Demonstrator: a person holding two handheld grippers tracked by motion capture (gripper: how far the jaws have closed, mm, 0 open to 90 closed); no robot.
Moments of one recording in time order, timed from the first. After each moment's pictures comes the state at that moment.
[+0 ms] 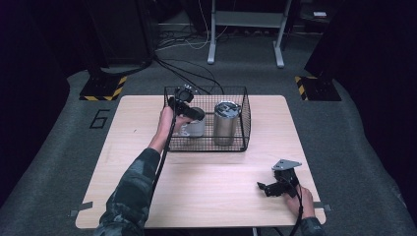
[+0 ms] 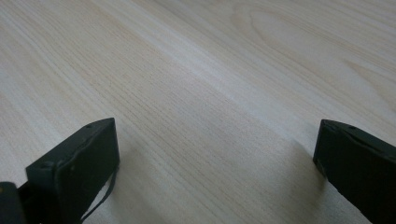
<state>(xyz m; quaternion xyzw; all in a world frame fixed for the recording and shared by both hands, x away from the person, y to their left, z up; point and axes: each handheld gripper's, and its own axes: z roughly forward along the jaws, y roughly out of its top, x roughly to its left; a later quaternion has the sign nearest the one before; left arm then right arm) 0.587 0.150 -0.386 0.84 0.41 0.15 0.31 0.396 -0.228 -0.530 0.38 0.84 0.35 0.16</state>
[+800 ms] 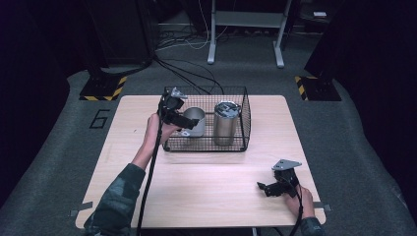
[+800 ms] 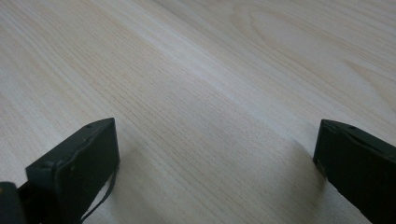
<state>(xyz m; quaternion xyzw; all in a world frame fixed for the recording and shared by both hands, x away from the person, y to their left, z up) 0.515 0.173 -0.350 0.83 0.37 0.18 0.37 0.396 -0.228 -0.530 0.38 0.84 0.35 0.16</state>
